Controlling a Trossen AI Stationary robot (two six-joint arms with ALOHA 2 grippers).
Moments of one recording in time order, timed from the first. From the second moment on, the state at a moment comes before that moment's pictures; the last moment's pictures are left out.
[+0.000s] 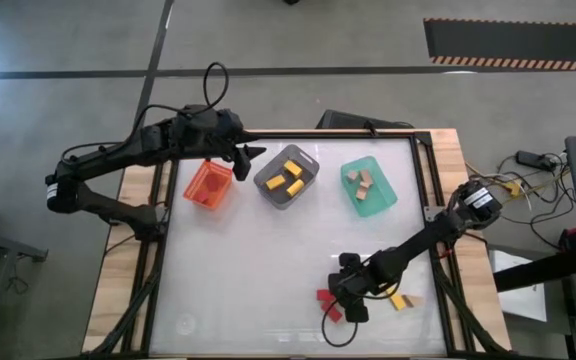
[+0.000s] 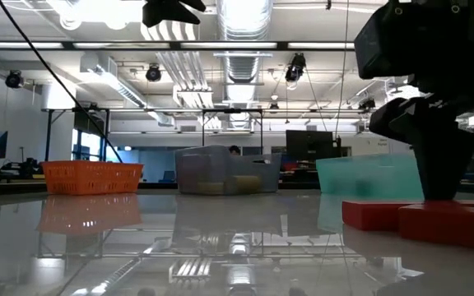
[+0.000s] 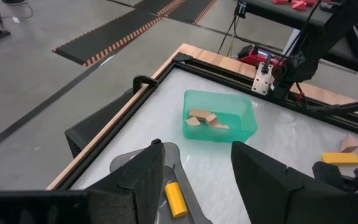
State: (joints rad) left arm 0.29 1.21 1.38 -0.58 -0.08 -0.15; right arm 0.54 1.79 1.05 -0.45 0.00 0.52
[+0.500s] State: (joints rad) left arm 0.29 1.21 1.38 -0.58 -0.08 -0.15; right arm 0.54 1.79 0.98 -0.37 0.01 0.52
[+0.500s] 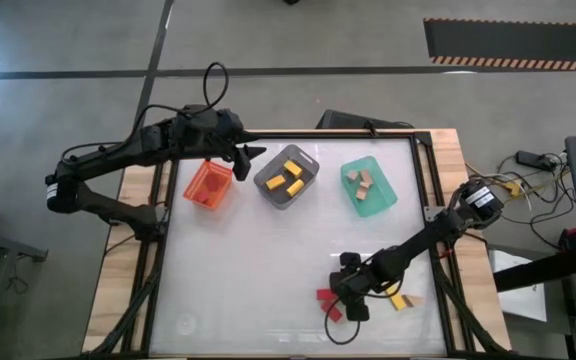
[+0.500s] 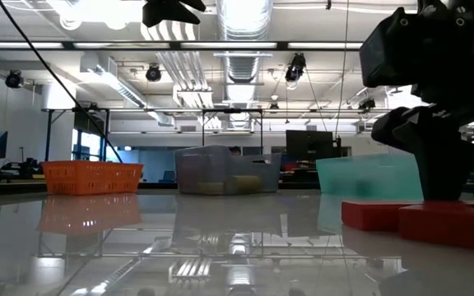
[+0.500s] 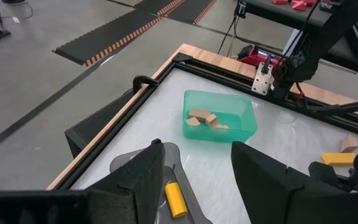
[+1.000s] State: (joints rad) left arm 0.29 1.21 1.38 -0.57 -0.08 -0.15; right arm 0.50 1.73 0.97 -0.50 0.00 0.58
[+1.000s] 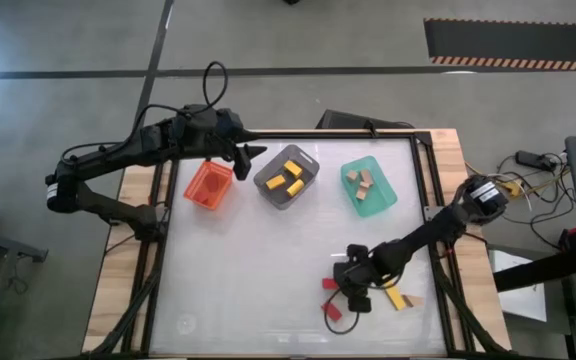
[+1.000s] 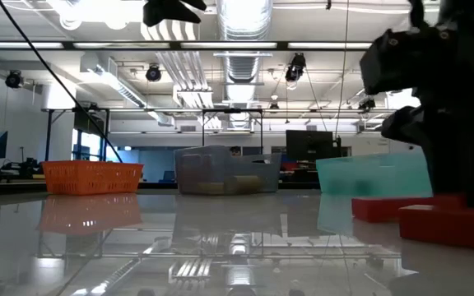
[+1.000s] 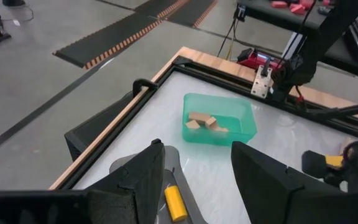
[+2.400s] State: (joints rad) left arm 0.10 1.22 1.38 -0.19 0.11 -0.25; right arm -0.10 1.33 0.84 0.76 -0.22 0.47
